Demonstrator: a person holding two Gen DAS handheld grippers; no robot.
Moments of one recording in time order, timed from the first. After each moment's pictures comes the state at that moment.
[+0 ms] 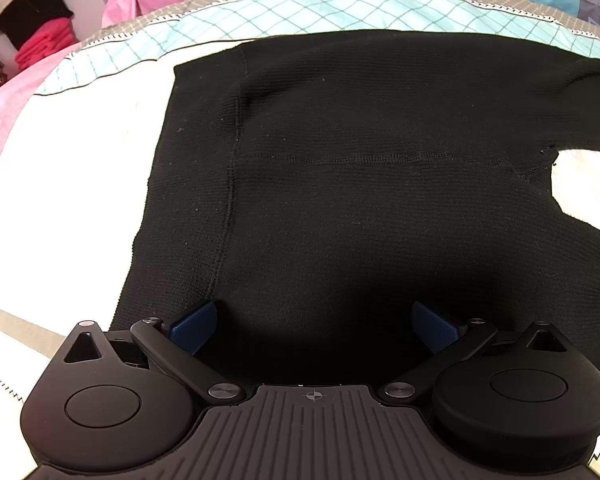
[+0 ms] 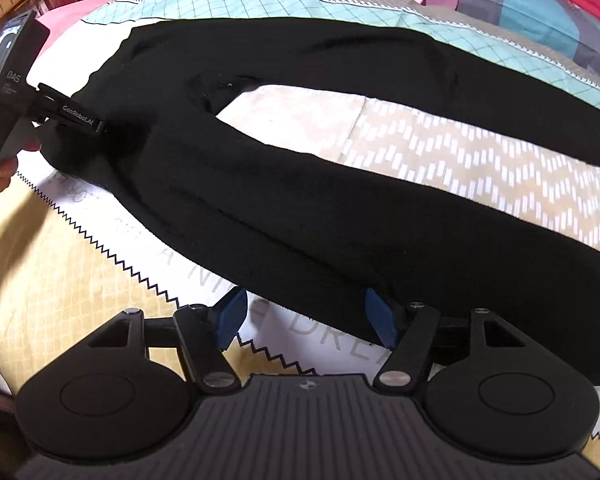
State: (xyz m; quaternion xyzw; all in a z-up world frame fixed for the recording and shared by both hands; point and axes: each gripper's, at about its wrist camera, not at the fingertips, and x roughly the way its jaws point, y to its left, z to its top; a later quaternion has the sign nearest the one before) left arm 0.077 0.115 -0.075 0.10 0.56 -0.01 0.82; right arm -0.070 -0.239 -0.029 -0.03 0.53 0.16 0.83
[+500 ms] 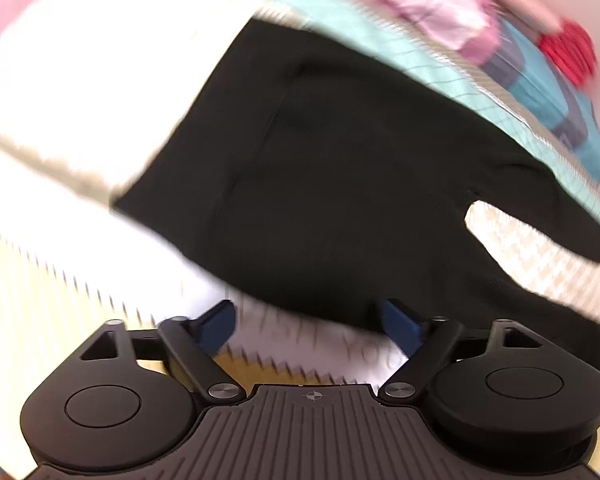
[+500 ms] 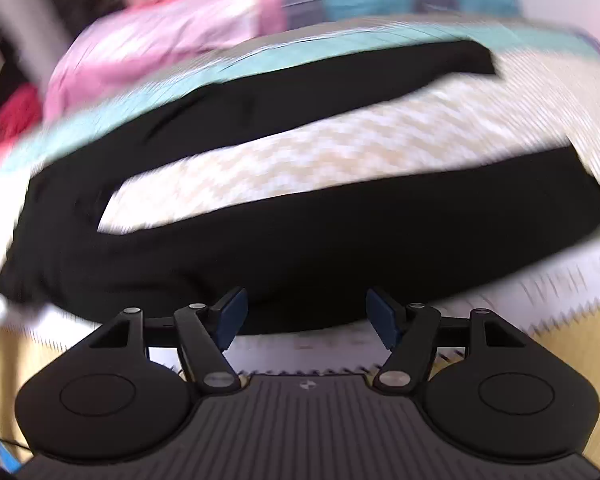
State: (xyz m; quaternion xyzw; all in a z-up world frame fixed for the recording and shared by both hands) left arm 0.007 0.194 -0.035 -0.19 0.58 -0.04 0.79; right arm -0.101 -0.364 -0.019 0.17 0.48 -0.02 0.86
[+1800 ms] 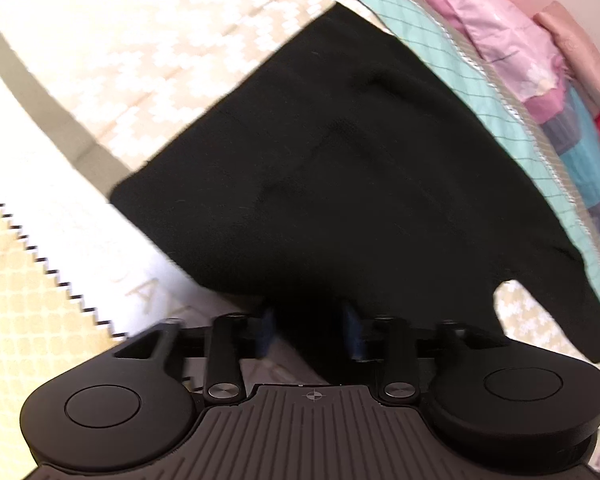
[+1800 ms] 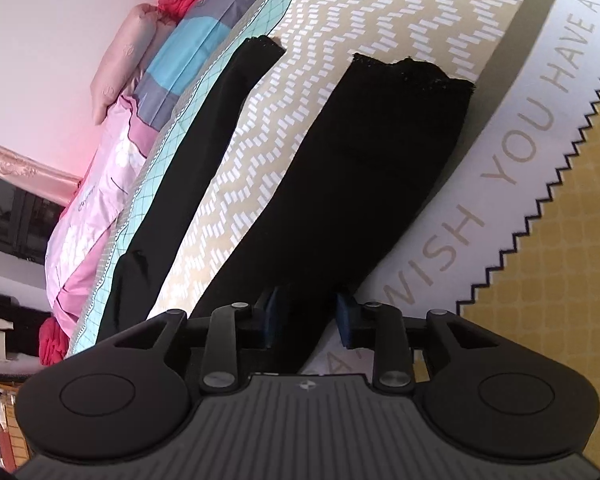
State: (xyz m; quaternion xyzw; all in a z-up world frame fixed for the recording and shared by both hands) left arm 0.035 0.206 -0.061 -0.27 0.58 0.04 0.77; right arm -0.125 -0.504 -0.077 0.48 0.39 -0.13 0.78
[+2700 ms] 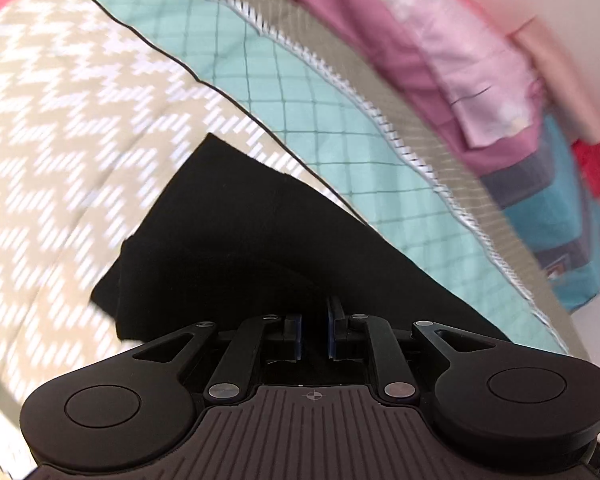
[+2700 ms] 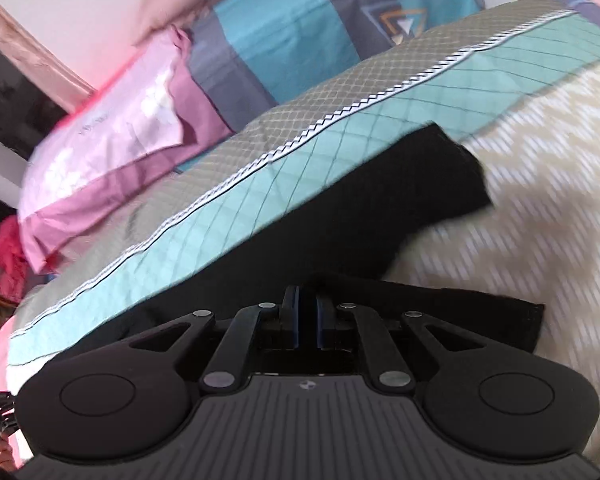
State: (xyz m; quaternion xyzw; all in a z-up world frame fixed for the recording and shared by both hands) left arm 0.218 0.200 -0.031 -0.28 0.58 0.01 0.76; right arm 0.125 -0.516 -0.020 0.30 0.48 -0.06 0.82
